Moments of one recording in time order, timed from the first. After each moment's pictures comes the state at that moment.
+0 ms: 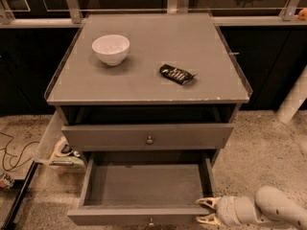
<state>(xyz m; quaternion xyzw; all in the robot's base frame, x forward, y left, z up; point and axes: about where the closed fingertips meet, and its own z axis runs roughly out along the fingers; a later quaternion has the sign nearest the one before) 0.391 -0.205 0.400 -0.64 0.66 0.20 0.34</state>
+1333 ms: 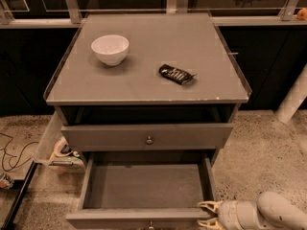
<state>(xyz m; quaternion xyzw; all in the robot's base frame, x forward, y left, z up) 0.372 -0.206 0.398 -0.64 0.66 0.20 0.34</state>
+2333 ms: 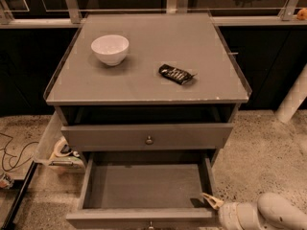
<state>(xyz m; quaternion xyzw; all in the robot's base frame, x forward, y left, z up) 0.372 -0.206 0.398 -0.64 0.66 0.20 0.34</state>
